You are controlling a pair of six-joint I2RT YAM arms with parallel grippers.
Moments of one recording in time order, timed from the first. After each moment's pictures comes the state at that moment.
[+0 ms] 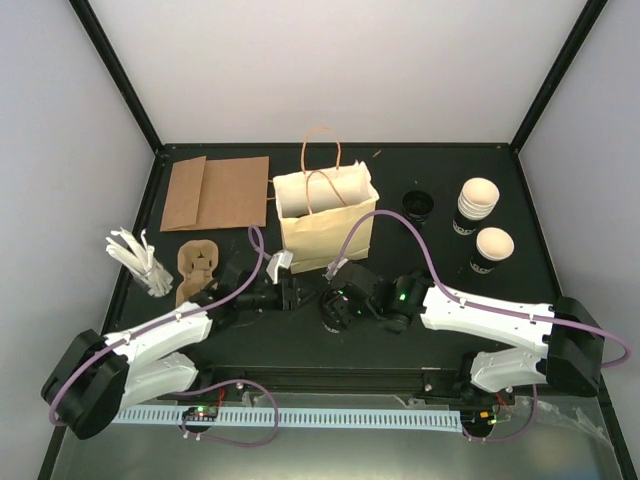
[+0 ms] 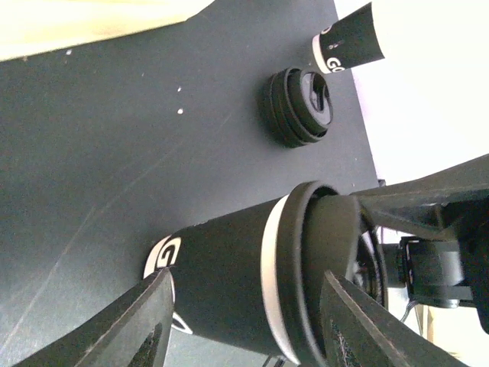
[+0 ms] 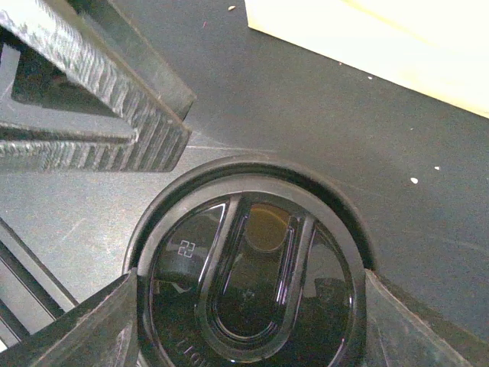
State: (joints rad) left arm -0.62 1.06 0.37 0.14 0.55 -0.79; right arm 1.15 1.30 0.90 -0.59 0.14 0.42
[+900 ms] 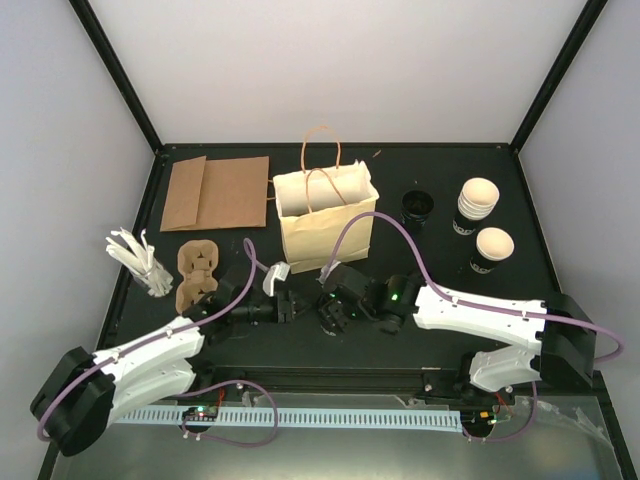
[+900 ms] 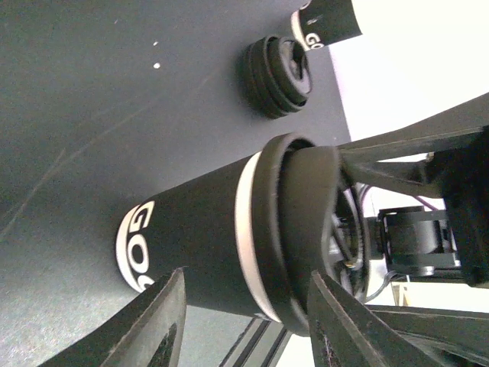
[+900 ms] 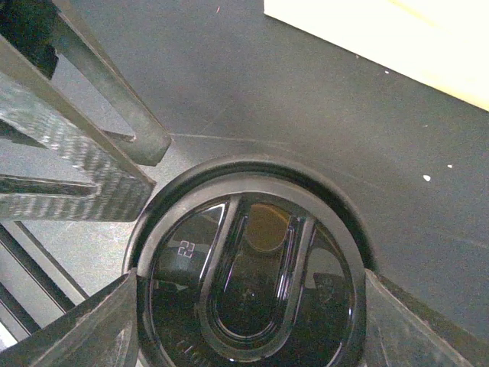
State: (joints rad) left arm -0.67 0.91 0.26 0.17 0.57 -0.87; right arm 1.18 1.34 0.95 -0.64 0.15 0.42
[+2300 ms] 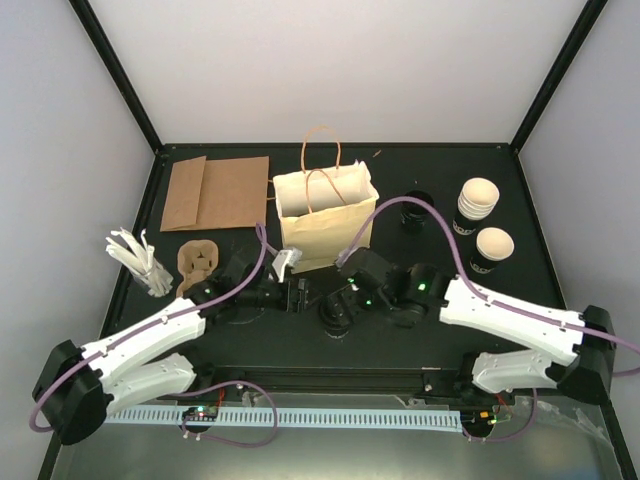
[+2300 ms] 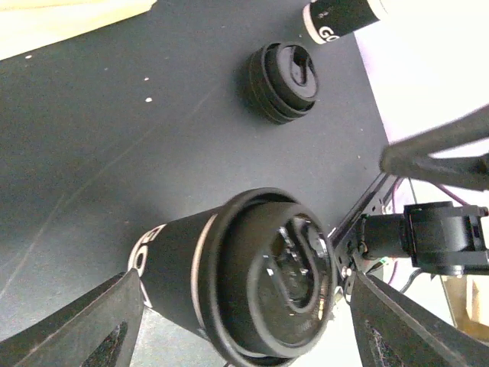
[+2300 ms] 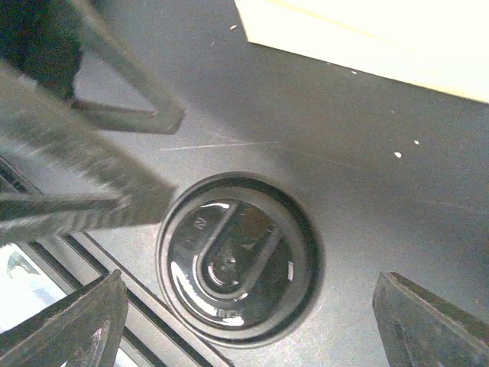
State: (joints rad) left arm -0.71 0.99 0.52 -0.17 0.48 -0.72; right arm 1.15 1.25 1.07 -0.81 0.12 0.51
